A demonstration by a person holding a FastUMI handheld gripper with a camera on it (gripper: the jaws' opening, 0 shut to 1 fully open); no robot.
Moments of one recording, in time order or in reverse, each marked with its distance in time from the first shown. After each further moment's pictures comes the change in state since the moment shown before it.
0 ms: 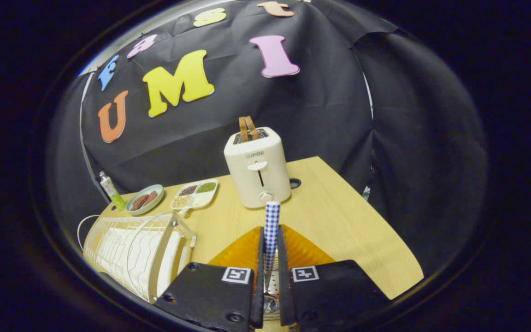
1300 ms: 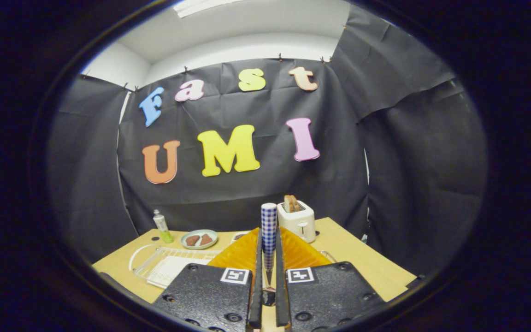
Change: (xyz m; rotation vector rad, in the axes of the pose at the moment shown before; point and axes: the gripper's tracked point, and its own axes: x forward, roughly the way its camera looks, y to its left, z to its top) arm -0.272 0.164 0.008 -0.077 -0.410 0.042
